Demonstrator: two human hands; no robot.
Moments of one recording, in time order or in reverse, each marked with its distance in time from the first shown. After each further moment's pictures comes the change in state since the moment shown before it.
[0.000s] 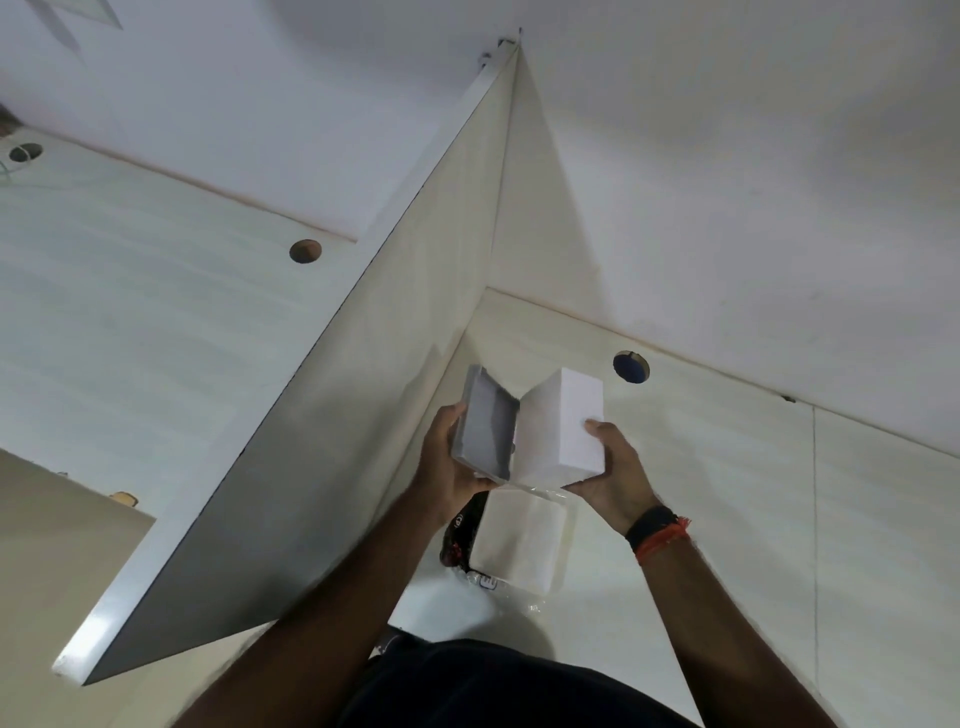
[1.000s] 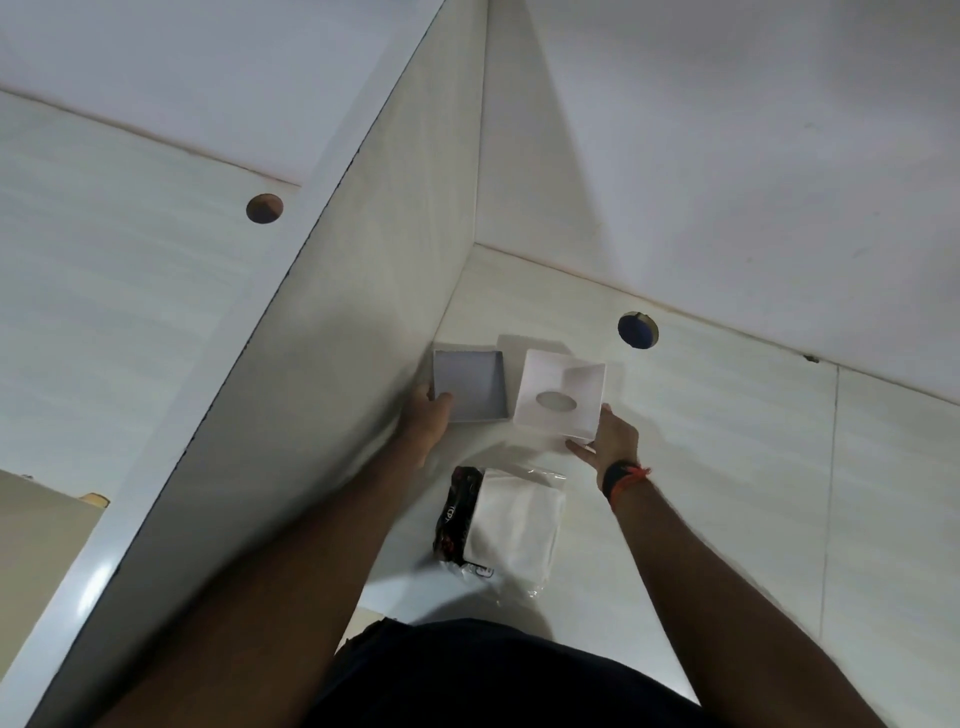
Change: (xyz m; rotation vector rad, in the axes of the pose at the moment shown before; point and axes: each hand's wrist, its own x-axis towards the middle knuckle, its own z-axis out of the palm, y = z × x) left_hand 0.114 0.009 -0.050 0.858 0.526 0.024; right_hand 0.100 0.026 -0.055 -0.099 0.644 0.134
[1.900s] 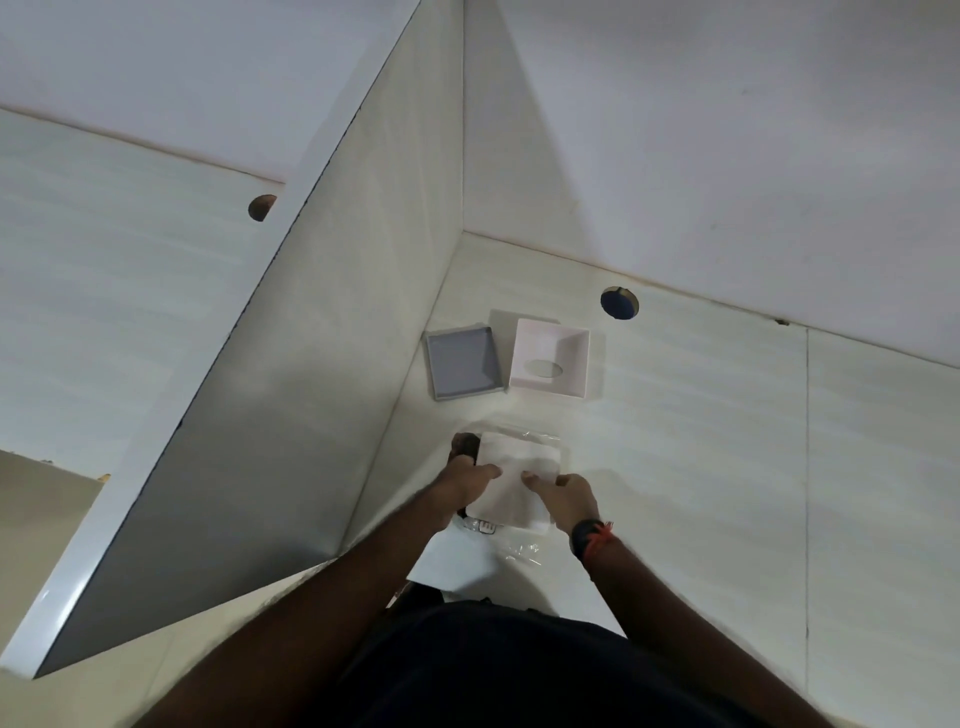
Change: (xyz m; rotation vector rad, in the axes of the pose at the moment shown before) left_hand -0.117 -0.065 0.025 0.176 -0.368 -0.214; right_hand -0.077 0.121 -0.033 -0.645 -0.098 -0.124
